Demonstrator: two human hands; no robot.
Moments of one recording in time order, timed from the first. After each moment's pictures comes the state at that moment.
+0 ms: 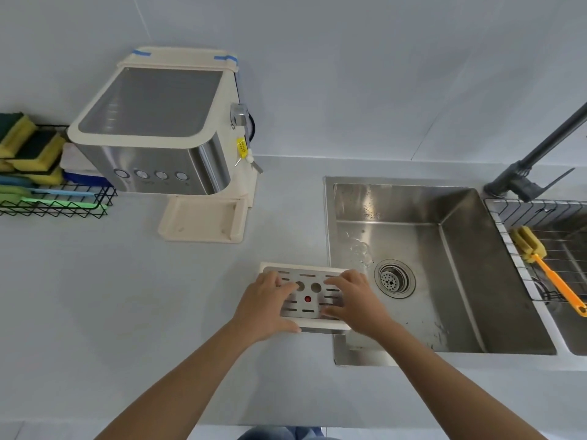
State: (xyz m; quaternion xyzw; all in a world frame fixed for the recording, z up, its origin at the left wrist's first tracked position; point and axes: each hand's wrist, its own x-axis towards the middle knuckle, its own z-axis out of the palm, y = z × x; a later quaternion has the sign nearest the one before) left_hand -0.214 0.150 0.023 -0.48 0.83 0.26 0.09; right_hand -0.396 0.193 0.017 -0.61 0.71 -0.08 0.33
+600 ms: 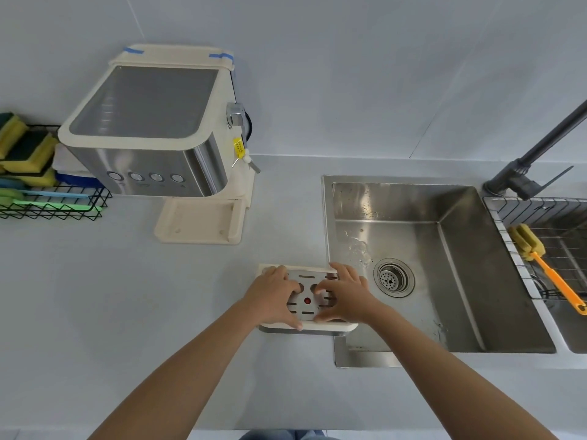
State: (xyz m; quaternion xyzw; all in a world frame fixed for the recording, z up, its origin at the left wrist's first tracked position) left_hand -0.233 0.126 0.024 -0.43 0.85 0.25 0.19; right_hand -0.395 0.170 0.010 -0.65 0.68 0.04 0.34
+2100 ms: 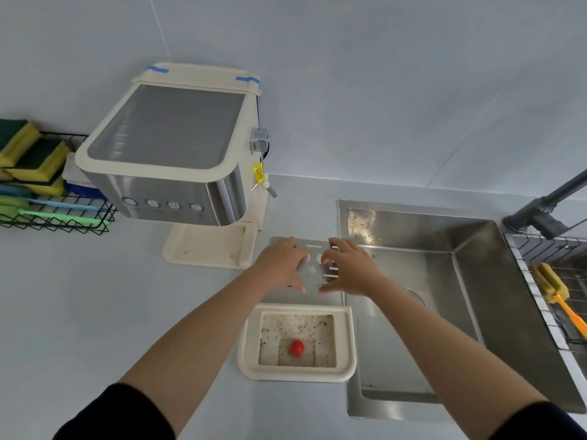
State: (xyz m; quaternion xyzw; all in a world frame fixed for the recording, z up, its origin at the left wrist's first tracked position) left_hand -0.241 0.021 0.030 -0.43 0.87 0.23 0.09; right_hand -0.402 0.070 0.030 -0.72 0.66 0.04 0.22
